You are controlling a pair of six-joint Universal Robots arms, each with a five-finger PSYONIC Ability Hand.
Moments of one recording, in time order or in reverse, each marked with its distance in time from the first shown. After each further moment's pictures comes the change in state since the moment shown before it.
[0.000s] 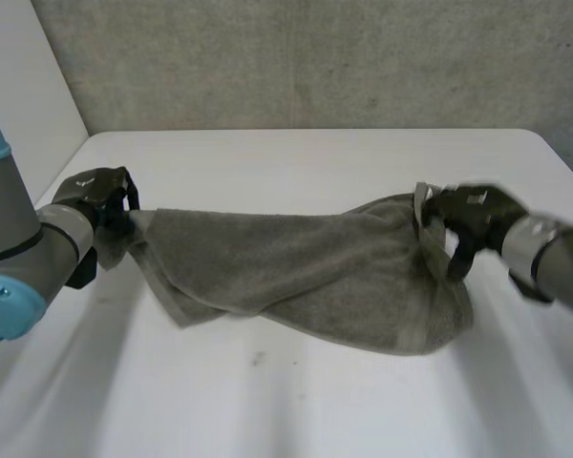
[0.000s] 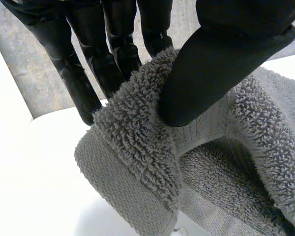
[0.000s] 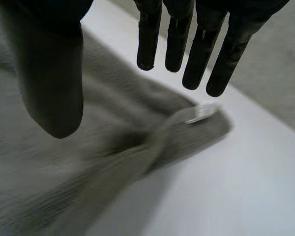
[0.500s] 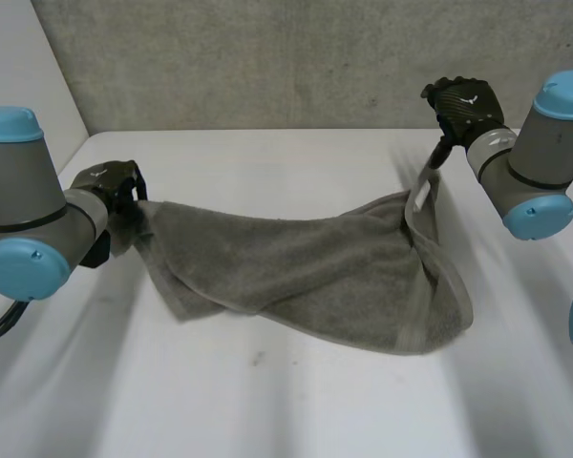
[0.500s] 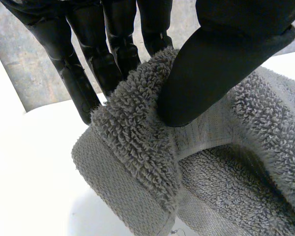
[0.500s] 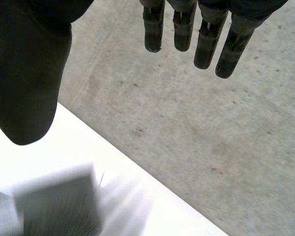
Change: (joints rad) left arm 0.001 -0.221 0.283 -0.095 -0.005 -0.015; right arm 0.005 0.671 -1.002 -0.155 0.088 0.134; left_hand 0.001 0.000 0.000 0.000 0.000; right_hand -0.231 -0.228 -0.241 -0.224 -0.262
